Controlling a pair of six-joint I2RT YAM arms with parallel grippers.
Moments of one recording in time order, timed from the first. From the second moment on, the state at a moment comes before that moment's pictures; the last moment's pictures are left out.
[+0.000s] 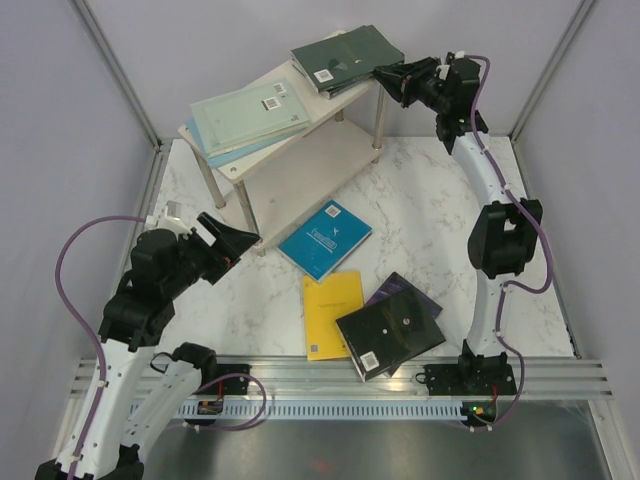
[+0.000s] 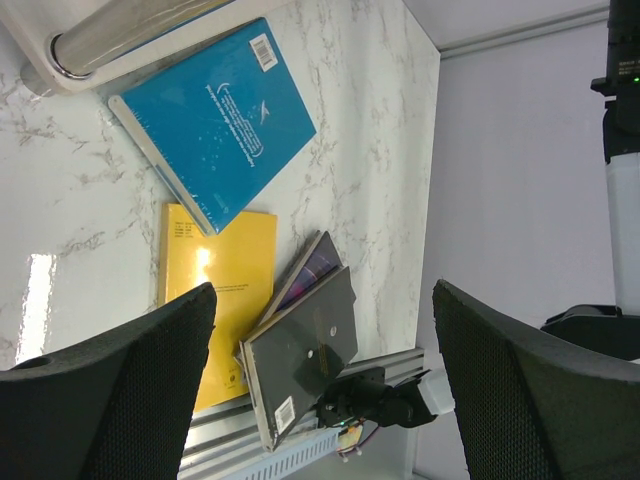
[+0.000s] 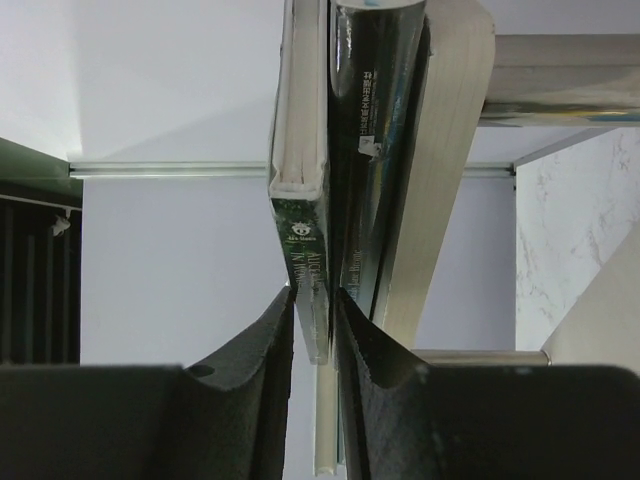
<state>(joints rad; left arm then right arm) -0.28 0.62 0.93 -0.73 0.19 -0.98 0.11 2.12 2.06 0.11 -0.57 1.57</state>
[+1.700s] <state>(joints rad) -0.28 0.62 0.77 -0.73 0.29 -0.96 0.33 1.64 0.56 0.44 -0.46 1.22</state>
